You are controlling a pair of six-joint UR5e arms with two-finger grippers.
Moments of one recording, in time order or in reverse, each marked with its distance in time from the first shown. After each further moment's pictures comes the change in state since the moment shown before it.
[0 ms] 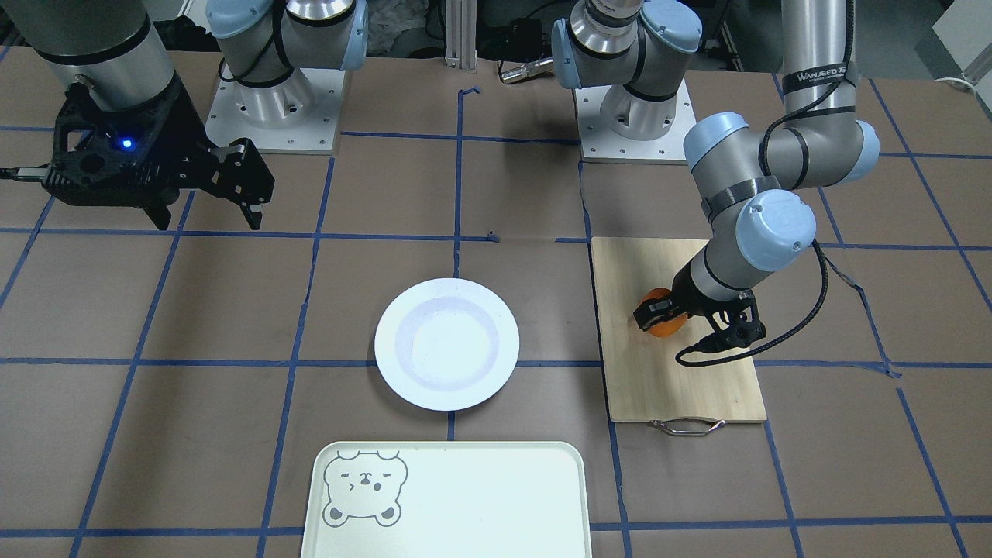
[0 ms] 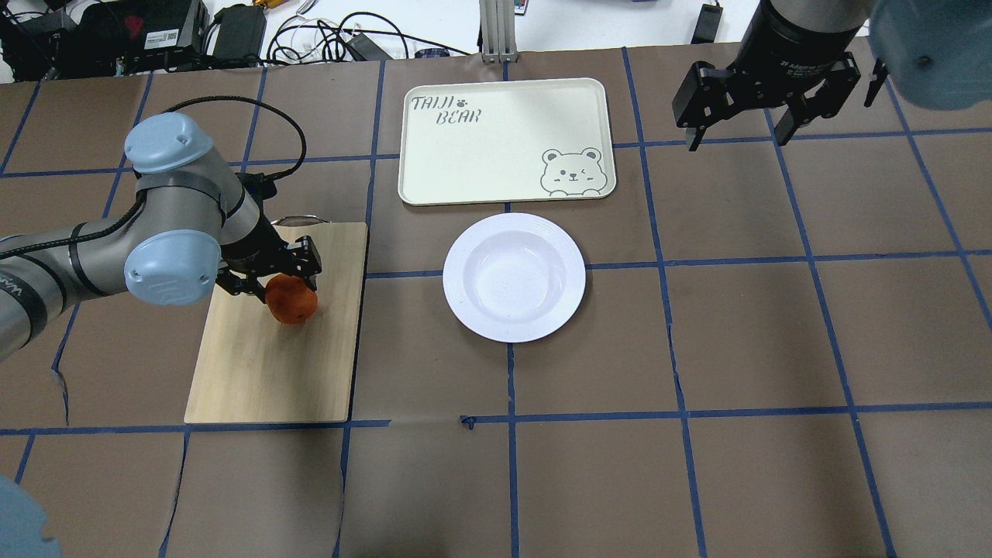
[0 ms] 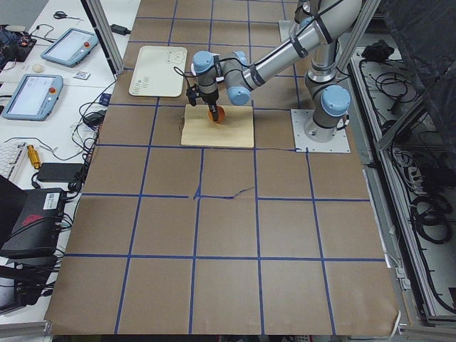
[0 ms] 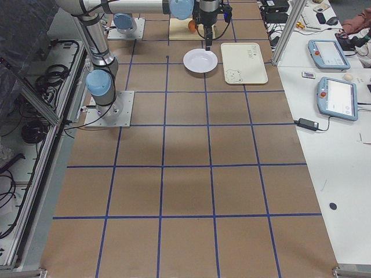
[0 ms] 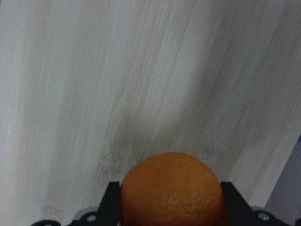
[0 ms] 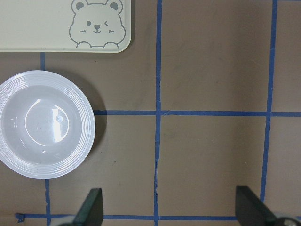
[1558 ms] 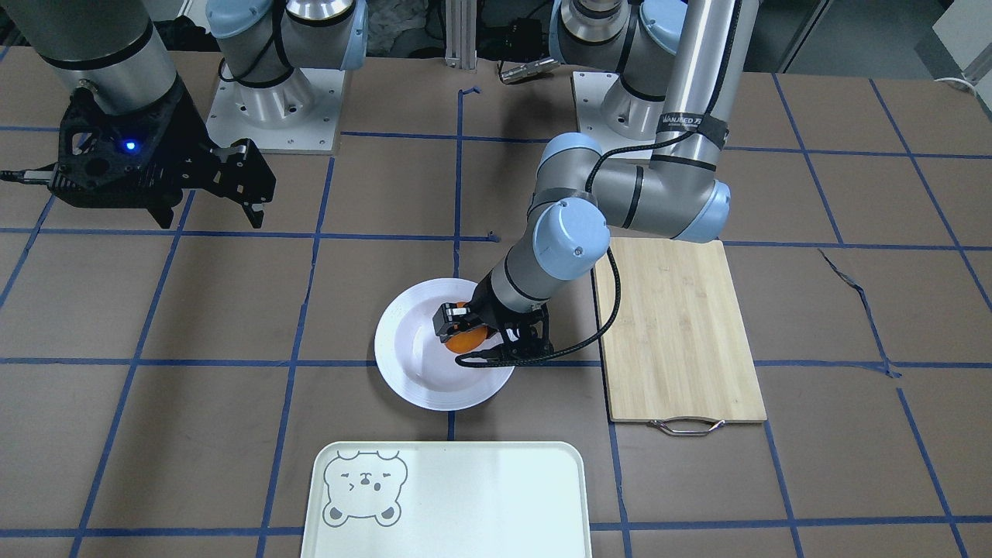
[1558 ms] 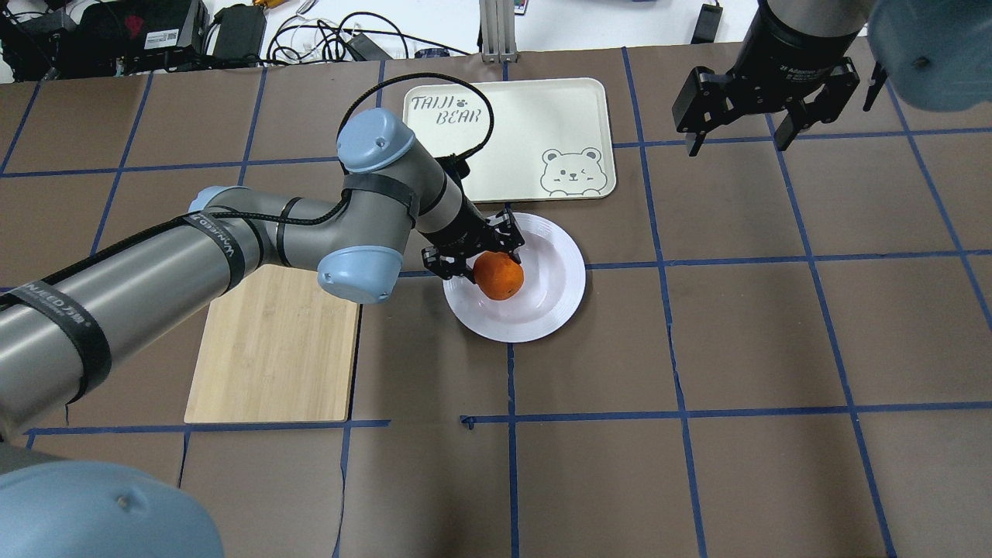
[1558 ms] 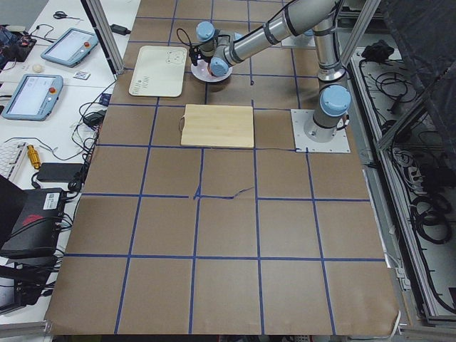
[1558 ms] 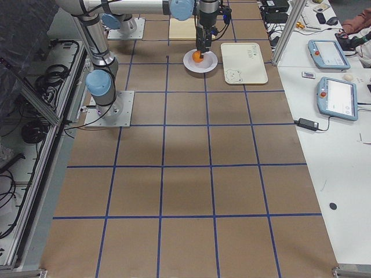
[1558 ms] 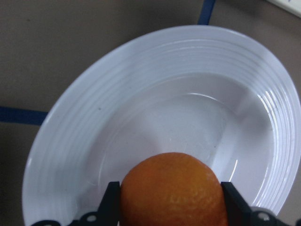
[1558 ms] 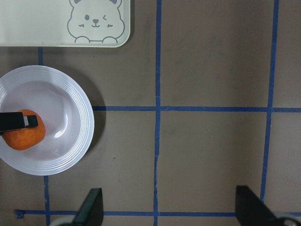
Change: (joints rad) left arm -0.409 -0.209 0.138 0.190 -0.350 -0.416; right arm -0.001 0.000 0.012 0.004 -0.001 0.000
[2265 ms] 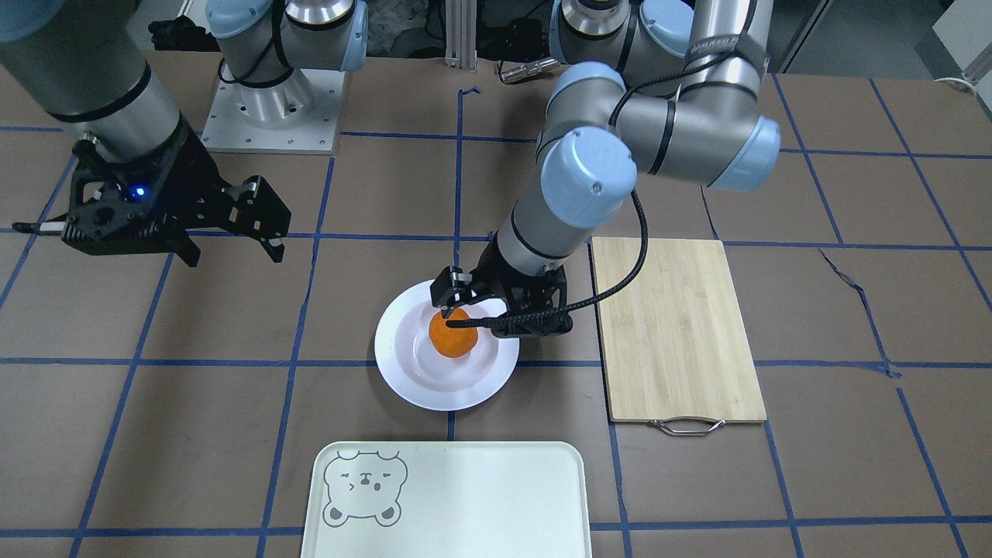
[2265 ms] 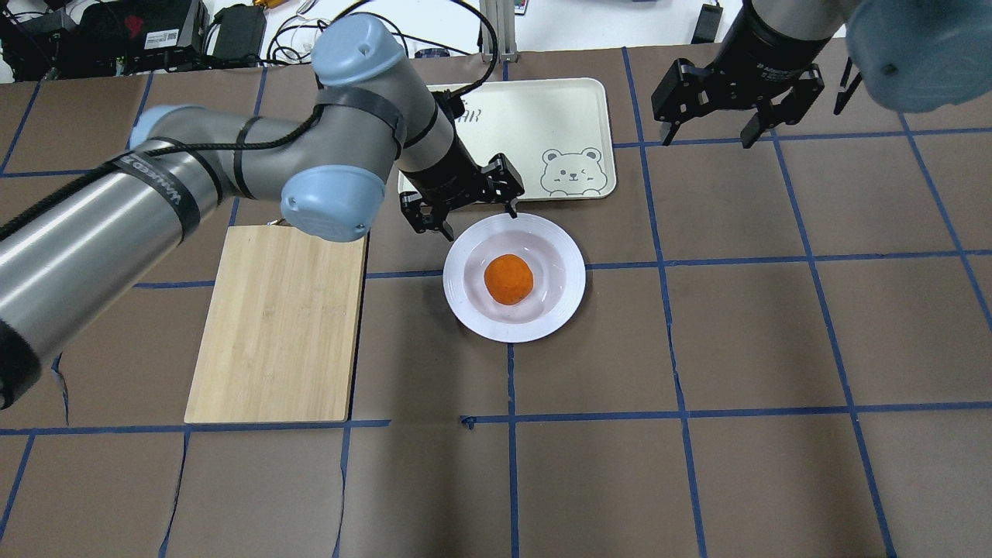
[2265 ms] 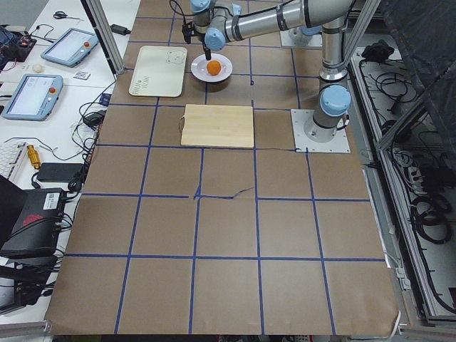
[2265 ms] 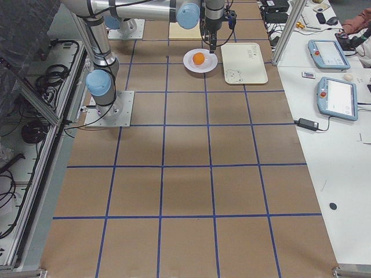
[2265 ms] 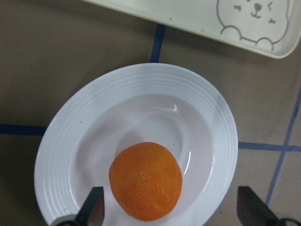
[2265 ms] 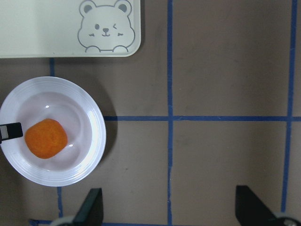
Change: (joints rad) left arm 0.016 0.176 0.222 -0.432 0.104 0.079; right arm -0.020 0.076 0.009 -0.099 0.173 0.039
